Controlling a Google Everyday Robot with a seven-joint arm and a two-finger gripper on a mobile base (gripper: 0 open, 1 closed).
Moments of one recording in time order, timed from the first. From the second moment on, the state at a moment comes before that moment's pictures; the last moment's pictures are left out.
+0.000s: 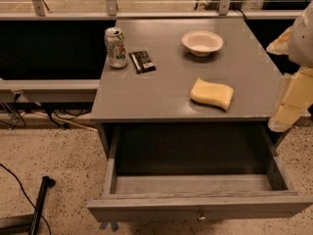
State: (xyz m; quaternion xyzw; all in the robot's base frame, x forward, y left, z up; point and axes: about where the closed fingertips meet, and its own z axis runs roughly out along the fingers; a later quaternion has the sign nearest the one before) arm 0.438 -0.217 0.976 -0.60 0.78 -0.03 0.16
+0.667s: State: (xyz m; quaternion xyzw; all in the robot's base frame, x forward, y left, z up) arm 0.468 -0.191 0.947 -0.61 0.77 -0.02 0.16
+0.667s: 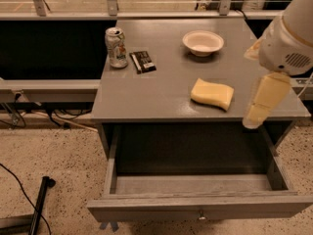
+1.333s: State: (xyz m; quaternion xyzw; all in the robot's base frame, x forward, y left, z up) arm 0.551 -0.169 0.922 -0.60 0.78 0.01 0.20
